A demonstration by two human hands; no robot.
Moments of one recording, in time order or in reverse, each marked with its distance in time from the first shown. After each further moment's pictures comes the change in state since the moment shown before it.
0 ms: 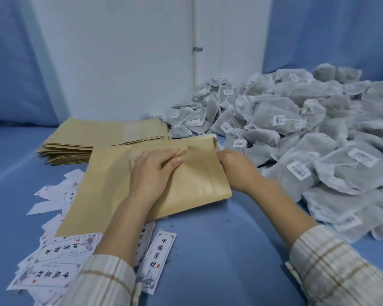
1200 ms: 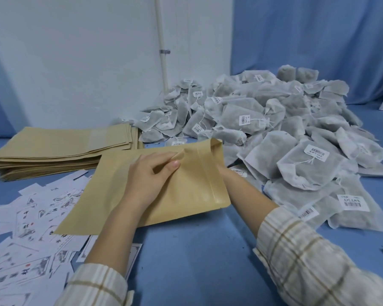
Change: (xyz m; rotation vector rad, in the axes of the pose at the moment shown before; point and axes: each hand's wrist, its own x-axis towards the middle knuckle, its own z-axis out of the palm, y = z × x) left_hand 0.001 0.031 0.042 -0.243 -0.087 0.070; right_hand 0.013 0.023 -0.009 1.071 -0.003 0.529
